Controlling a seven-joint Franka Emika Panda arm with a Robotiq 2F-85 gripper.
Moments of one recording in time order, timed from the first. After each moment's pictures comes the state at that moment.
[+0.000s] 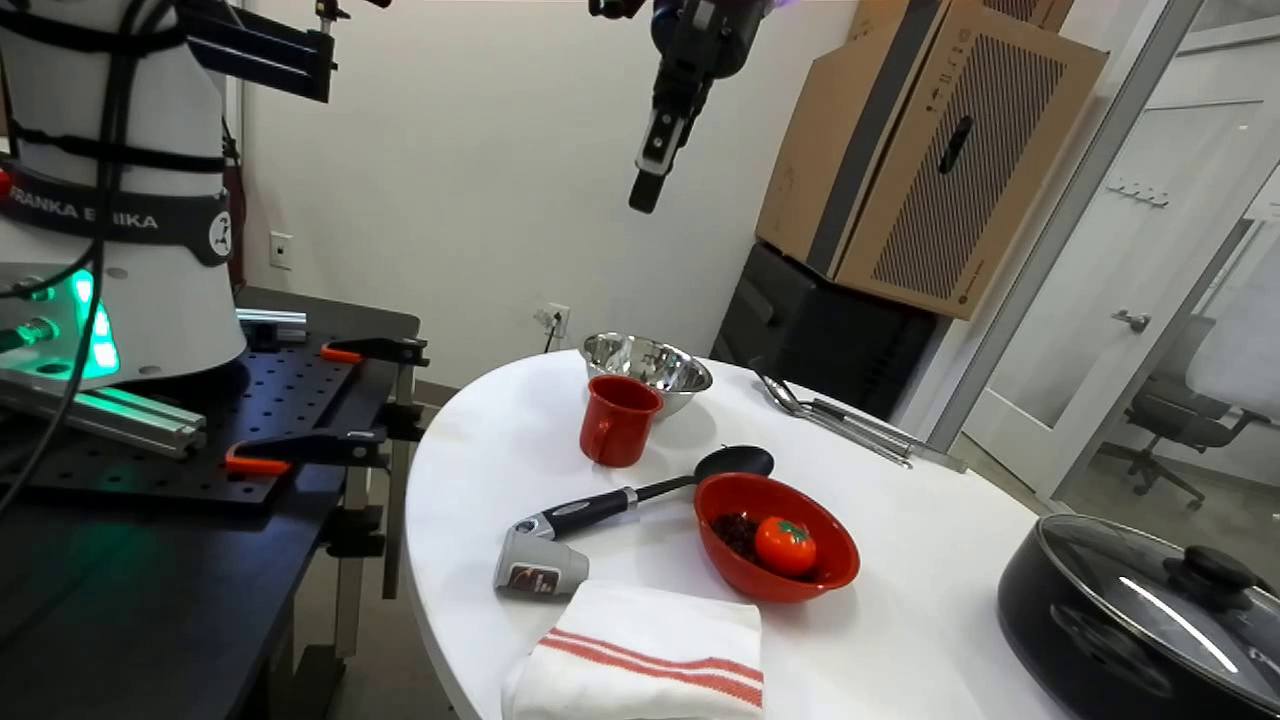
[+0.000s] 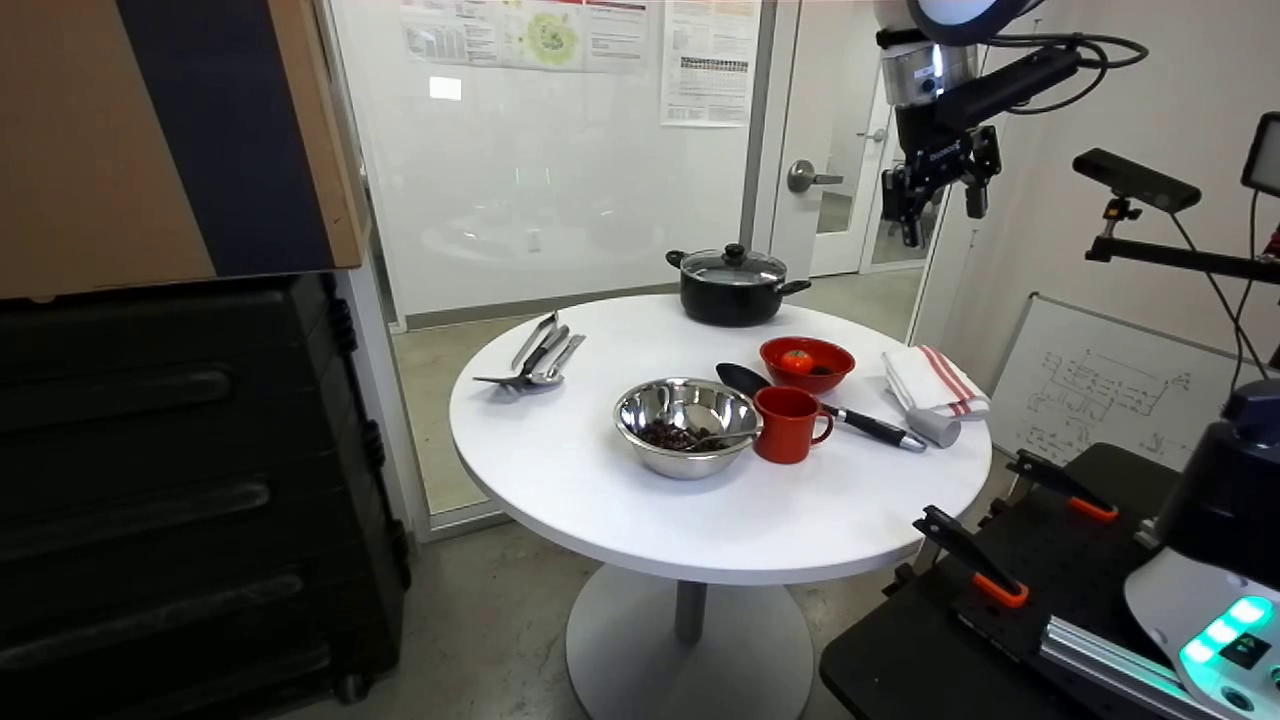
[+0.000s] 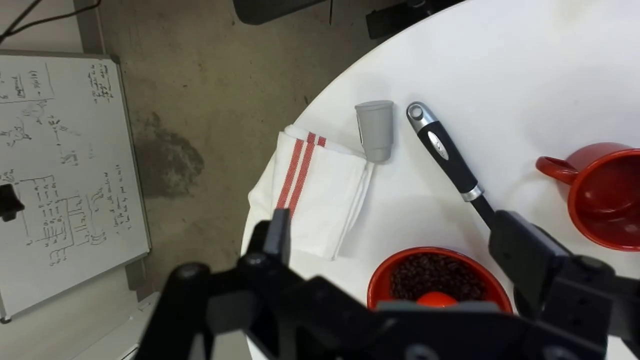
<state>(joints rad) -0.17 -0.36 0.08 -2.54 -0.40 2.02 0.37</state>
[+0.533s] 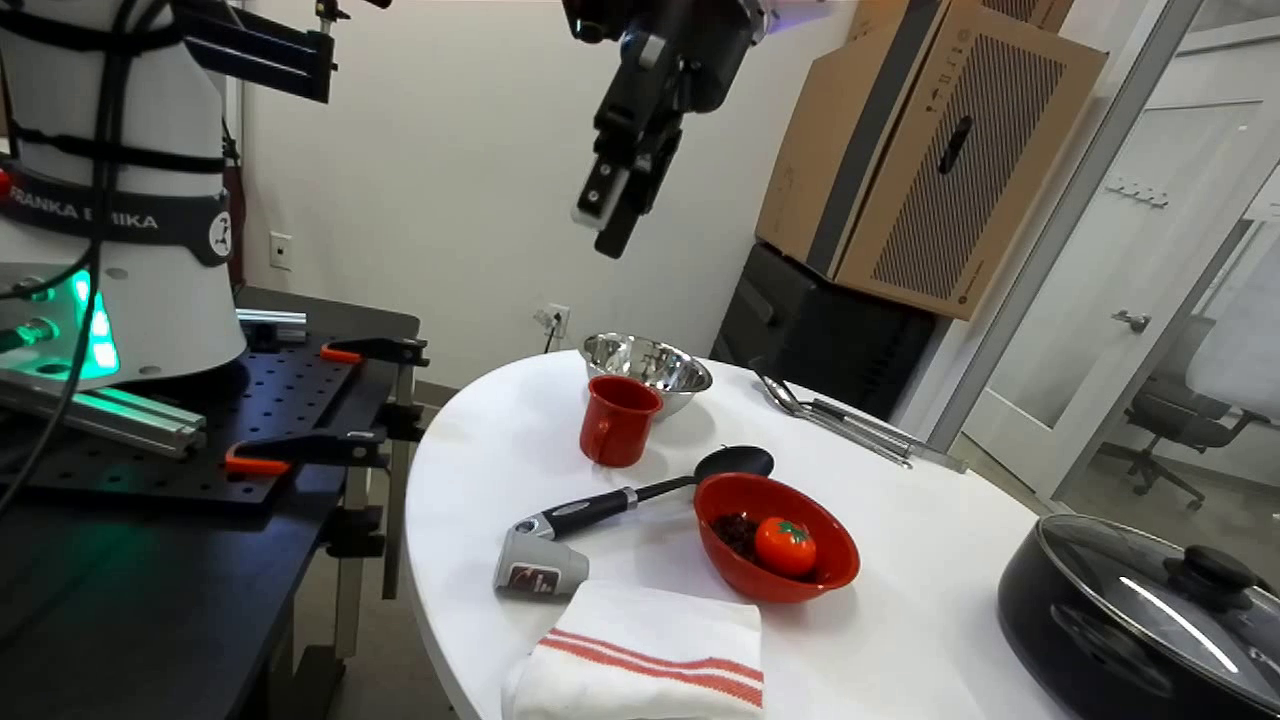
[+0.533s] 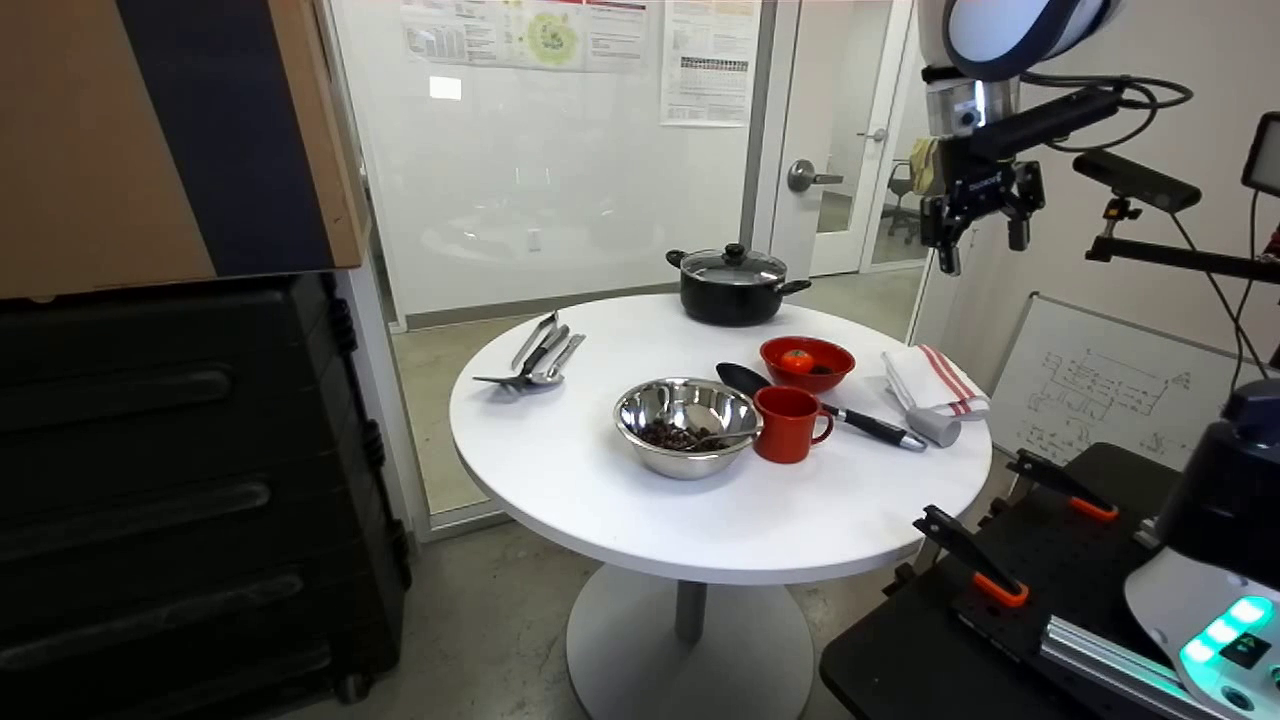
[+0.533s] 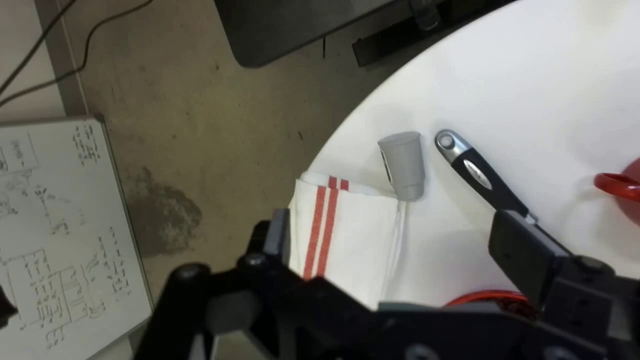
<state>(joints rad) -0.22 -0.33 -0.05 -2.60 -0.40 2.09 0.37</state>
